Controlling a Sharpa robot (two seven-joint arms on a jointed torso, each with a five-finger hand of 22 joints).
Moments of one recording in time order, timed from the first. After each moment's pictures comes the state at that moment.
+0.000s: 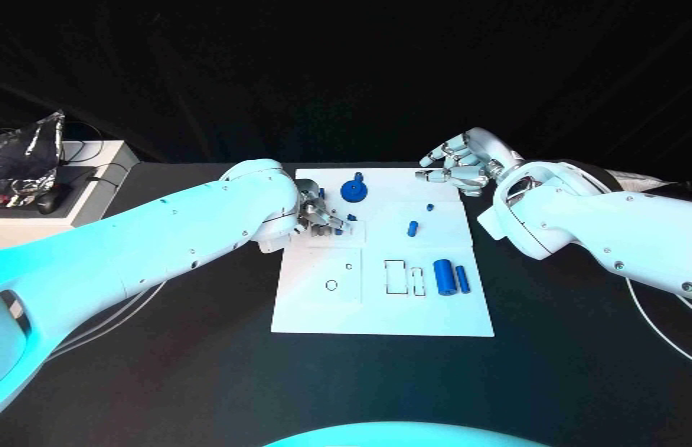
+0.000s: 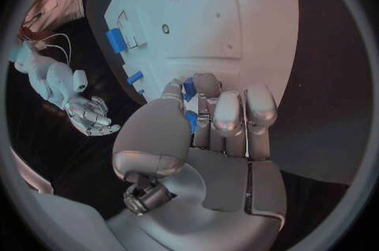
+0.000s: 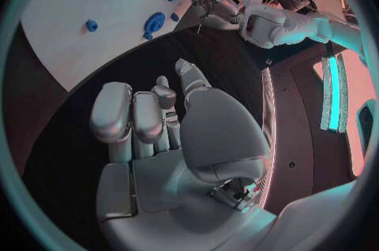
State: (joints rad) left arm 1.23 -0.46 0.02 1.18 -1.12 0.13 -0.60; left_hand 1.10 0.04 -0.22 0.18 0.37 1.08 -0.03 0.49 0.94 1.26 -0.08 0.86 0.64 1.43 -0.11 1.23 1.12 0.08 1.28 -0.09 1.19 1.29; right arm 1.28 -0.88 -0.09 1.52 -0.99 -0.56 -0.11; right_hand 1.26 -0.03 -0.04 -0.01 0.47 1.06 0.11 0.11 0.24 1.19 0.01 0.99 1.15 1.45 -0.05 1.17 1.09 0.08 1.46 -0.07 1.01 1.31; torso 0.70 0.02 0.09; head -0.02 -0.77
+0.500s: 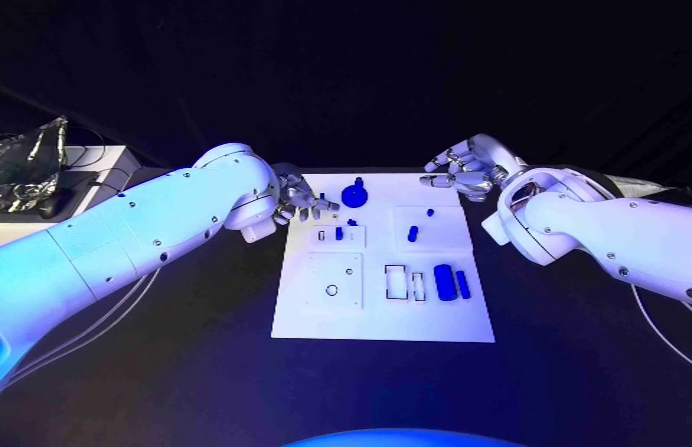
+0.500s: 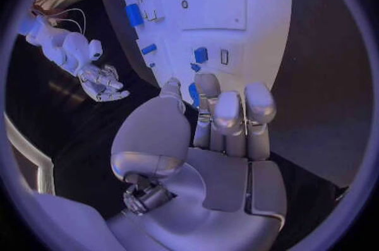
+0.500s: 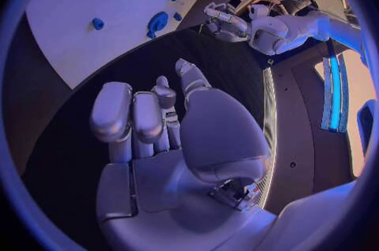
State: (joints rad) left arm 1.20 -0.55 0.17 1.23 -1.09 0.13 -0.60; left_hand 1.10 0.01 -0.21 0.21 0.35 1.04 -0.01 0.49 0.93 1.22 -0.06 0.88 0.64 1.43 -0.11 1.21 1.09 0.08 1.27 -0.09 1.15 1.28; right arm 1.28 -0.90 -0.09 1.52 -0.99 -0.56 -0.11; right_hand 1.26 -0.03 -0.04 -0.01 0.47 1.06 0.11 0.11 0.24 1.19 0.01 0.99 1.15 1.45 -0.05 1.17 1.09 0.08 1.46 -0.07 1.01 1.31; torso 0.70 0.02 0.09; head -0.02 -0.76
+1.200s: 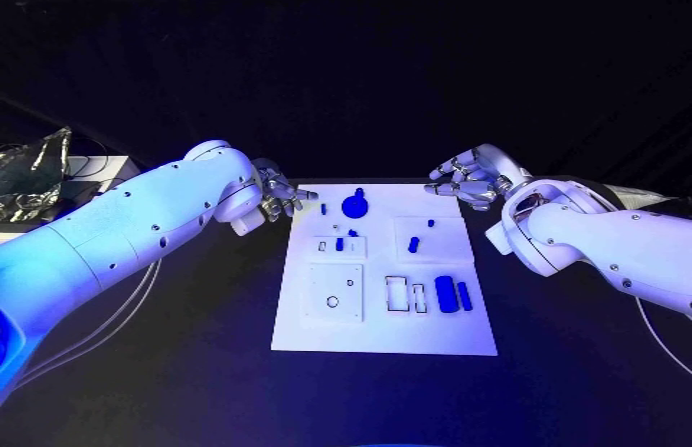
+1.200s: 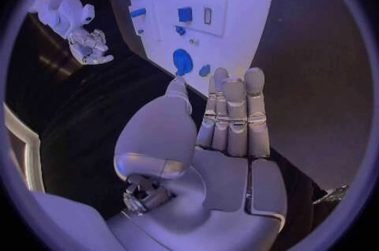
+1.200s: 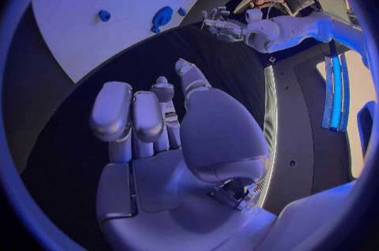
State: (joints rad) left arm 1.24 -0.51 0.19 1.04 -1.01 0.08 -0.59; left_hand 1.21 0.03 -0.23 0.26 0.35 0.93 0.11 0.35 0.45 1.09 0.03 0.76 0.40 1.26 -0.03 1.08 0.77 0.12 1.08 -0.02 0.83 1.11; right arm 1.28 -0.90 -0.09 1.51 -0.98 -0.59 -0.10; right_hand 1.26 -0.03 -0.04 -0.01 0.47 1.06 0.11 0.10 0.23 1.17 0.01 0.92 1.08 1.45 -0.05 1.16 1.09 0.08 1.46 -0.07 1.00 1.31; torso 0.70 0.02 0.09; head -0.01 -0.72
